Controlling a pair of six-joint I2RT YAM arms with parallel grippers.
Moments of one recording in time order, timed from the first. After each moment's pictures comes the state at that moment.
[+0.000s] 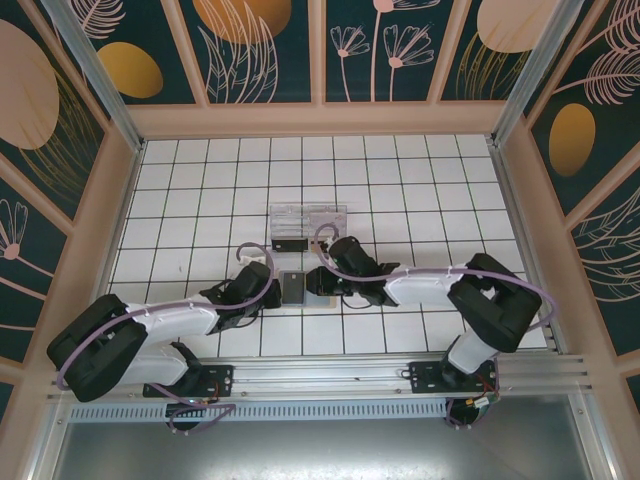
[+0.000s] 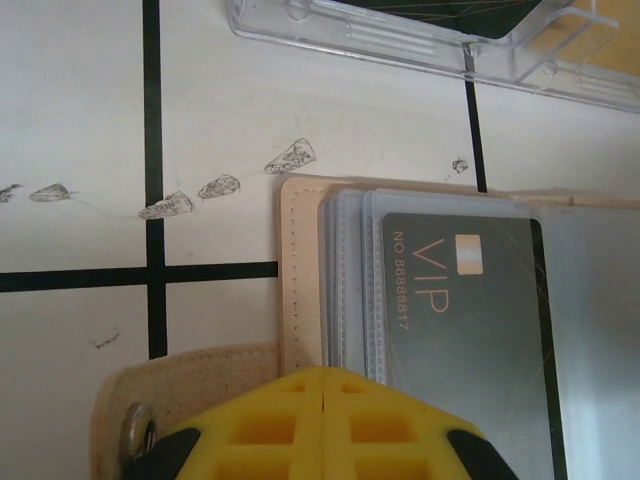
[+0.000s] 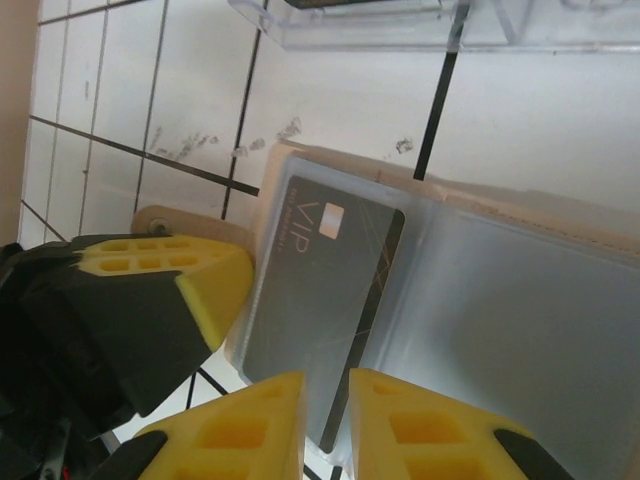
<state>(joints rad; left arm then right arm) -0.79 1.29 0.35 0.09 -0.12 -0.82 0.91 1.60 0.68 0.18 -0.27 0.84</state>
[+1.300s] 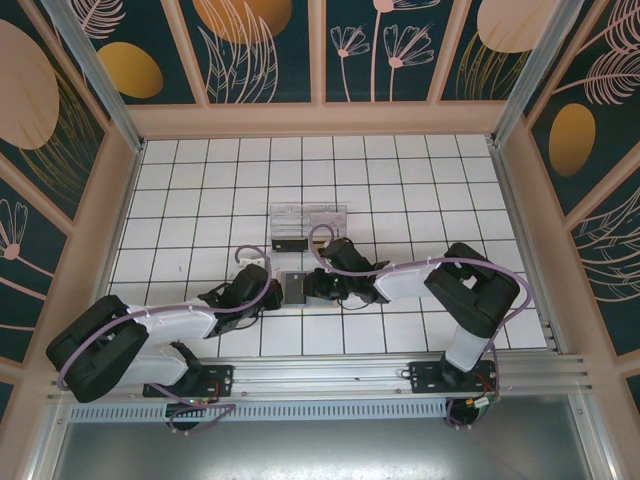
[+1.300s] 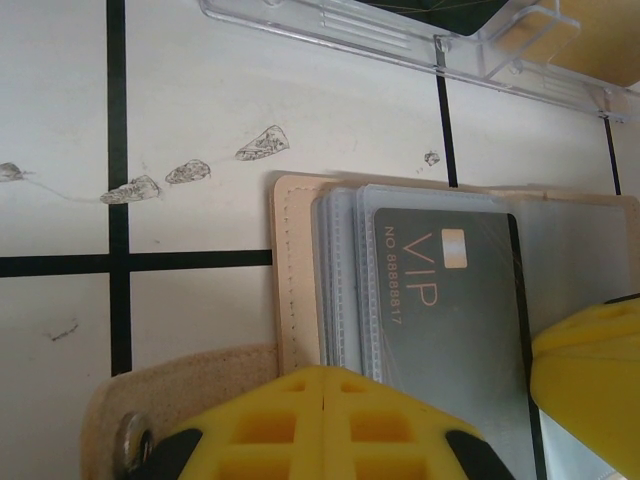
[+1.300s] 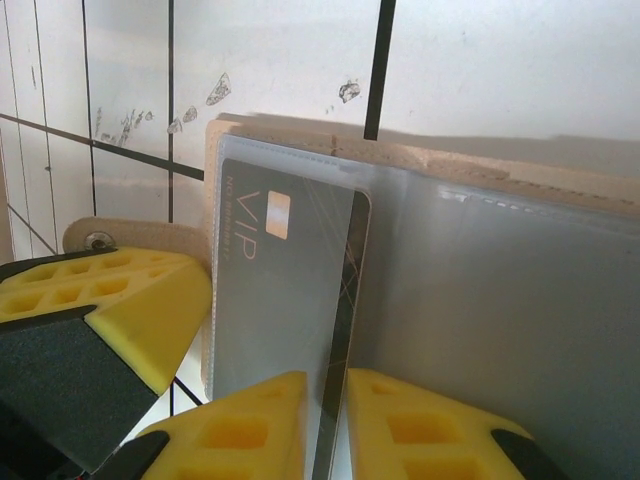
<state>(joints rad) -0.79 1.29 0.30 0.17 -0.08 -0.85 0.90 1.72 0.71 0.22 -0.34 0.93</state>
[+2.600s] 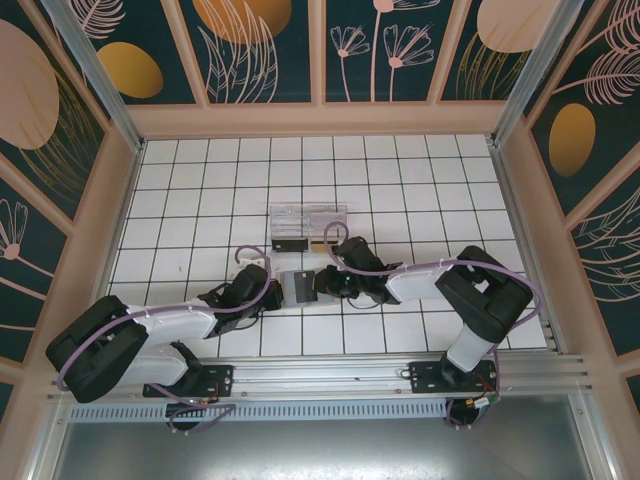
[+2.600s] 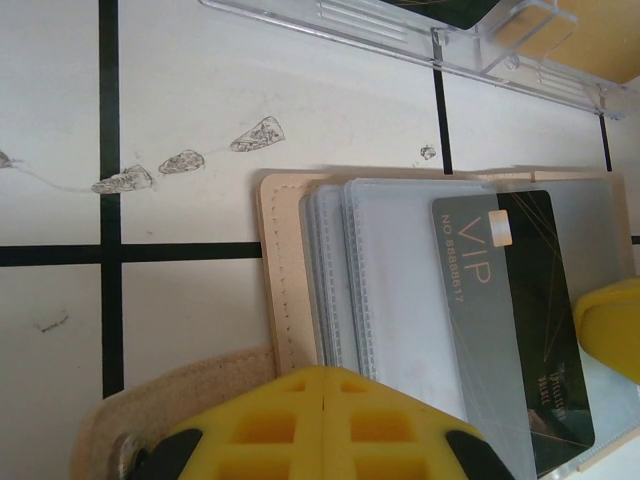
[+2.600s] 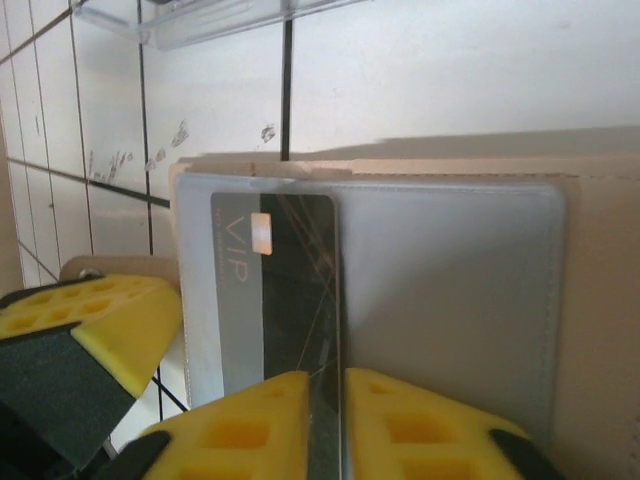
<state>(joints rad) -0.79 1.29 0.30 0.17 -0.06 -0.86 0.83 1.66 0.63 0.25 -0.34 0.94</state>
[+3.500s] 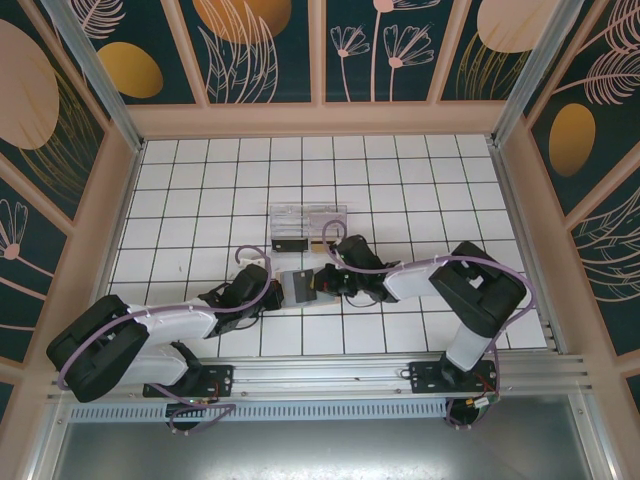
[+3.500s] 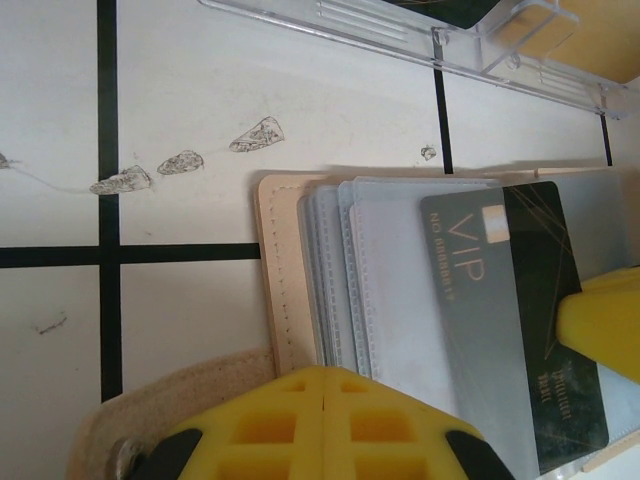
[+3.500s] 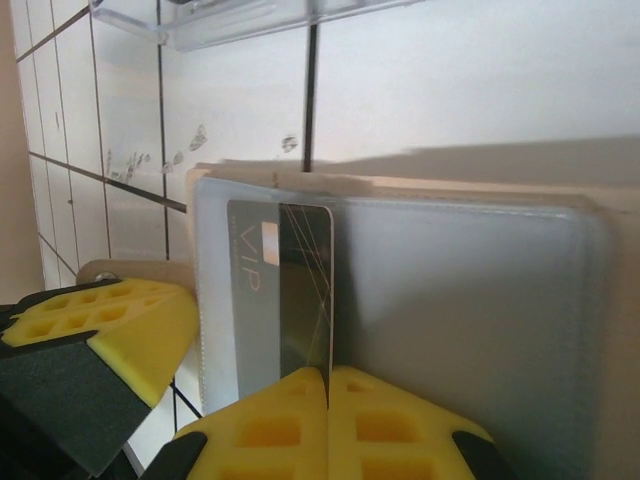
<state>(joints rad) -0.79 1.29 0.30 0.18 -0.06 -0.86 0.81 1.69 0.63 0.30 -0.39 0.94</state>
